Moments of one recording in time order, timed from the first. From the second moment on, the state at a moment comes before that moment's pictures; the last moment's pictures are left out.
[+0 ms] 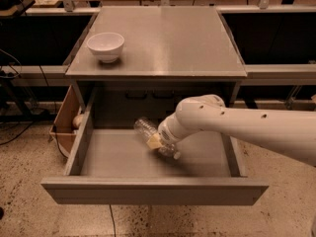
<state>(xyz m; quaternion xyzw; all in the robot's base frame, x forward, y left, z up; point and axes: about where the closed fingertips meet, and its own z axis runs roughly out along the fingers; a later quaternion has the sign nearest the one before) 0.598 -0.005 0.626 -0.35 0.89 0.15 0.24</state>
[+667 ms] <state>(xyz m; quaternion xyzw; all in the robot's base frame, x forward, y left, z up) 0.581 -0.021 0.682 -0.37 0.88 0.16 0.25</state>
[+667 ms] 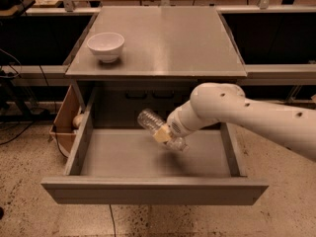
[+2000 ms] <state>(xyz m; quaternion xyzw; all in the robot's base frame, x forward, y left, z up) 0.601 -0.117 0.868 -0.45 0.83 0.14 0.31</state>
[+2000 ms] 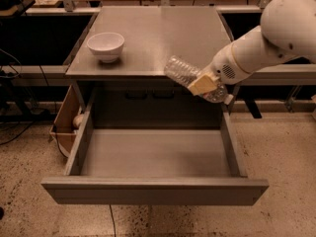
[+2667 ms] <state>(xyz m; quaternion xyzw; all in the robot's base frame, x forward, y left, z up) 0.613 -0.111 0.882 -0.45 0.81 0.13 0.34</state>
